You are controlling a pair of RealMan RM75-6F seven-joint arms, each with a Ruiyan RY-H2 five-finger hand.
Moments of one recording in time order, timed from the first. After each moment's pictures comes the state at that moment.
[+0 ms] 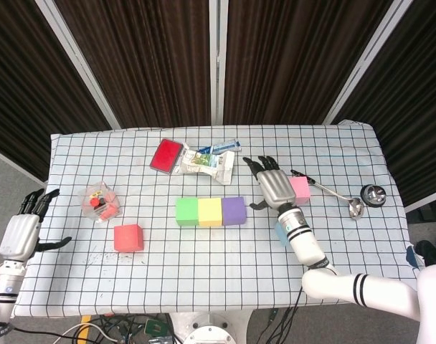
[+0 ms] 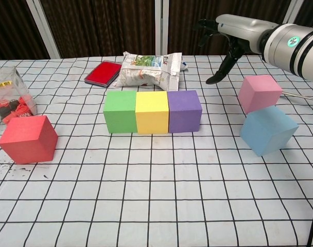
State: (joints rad) left arm -0.20 -1.25 -0.07 -1.39 1.49 1.39 -0.28; right arm 0.87 -1.52 0.25 -1.55 -0.81 1.00 -0.42
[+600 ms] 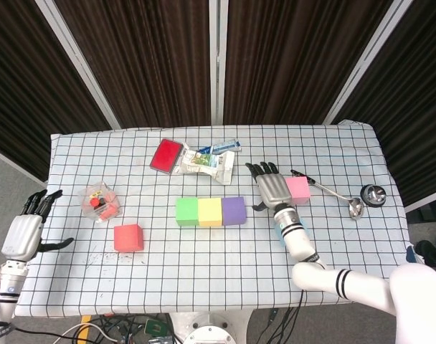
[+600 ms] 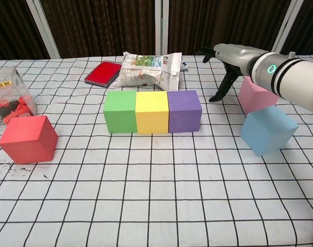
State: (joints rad) left arm -0.21 -1.26 -0.06 -1.39 1.49 1.38 -0.28; right arm 0.90 -1.67 0.23 -1.33 -0.75 0.93 -0.45
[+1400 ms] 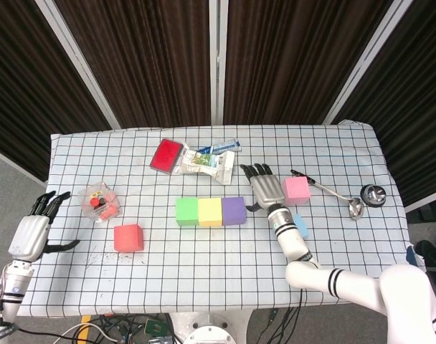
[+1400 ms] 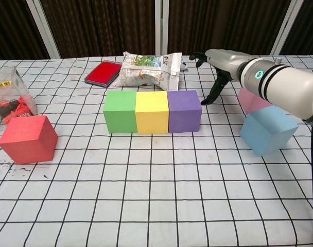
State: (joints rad) left arm -0.22 -1.26 -0.05 -1.41 1.51 1.38 -0.29; right arm 0.91 -1.72 0.25 -1.26 -0.76 0.90 -0.44
